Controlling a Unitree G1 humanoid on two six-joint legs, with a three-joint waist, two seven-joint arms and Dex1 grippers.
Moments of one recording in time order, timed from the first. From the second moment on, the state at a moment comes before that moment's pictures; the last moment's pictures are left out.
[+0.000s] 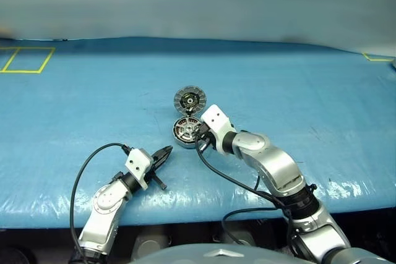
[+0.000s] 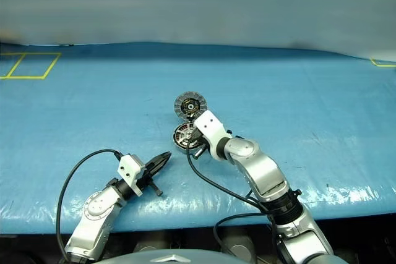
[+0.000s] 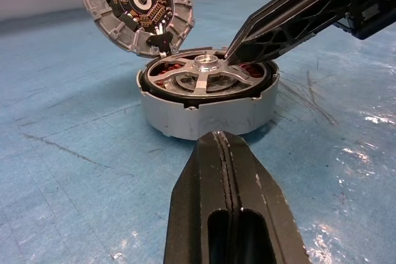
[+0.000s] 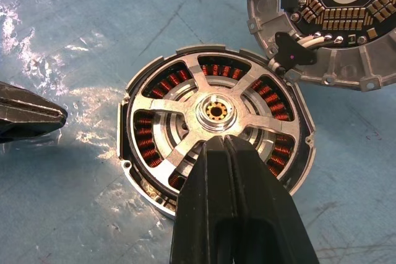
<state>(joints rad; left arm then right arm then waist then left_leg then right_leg) 0.19 0.31 -0.13 -0.02 -0.16 -0.25 -0.61 -0.35 -0.27 0.37 -0.32 0.14 0.92 0.43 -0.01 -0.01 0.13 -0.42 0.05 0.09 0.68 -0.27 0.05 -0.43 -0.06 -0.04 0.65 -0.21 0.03</state>
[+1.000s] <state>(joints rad) 0.19 0.31 -0.13 -0.02 -0.16 -0.24 -0.61 -0.41 -0.15 0.37 -0.13 0.08 0.77 0.37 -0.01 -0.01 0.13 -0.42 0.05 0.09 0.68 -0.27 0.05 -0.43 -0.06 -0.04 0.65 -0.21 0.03</state>
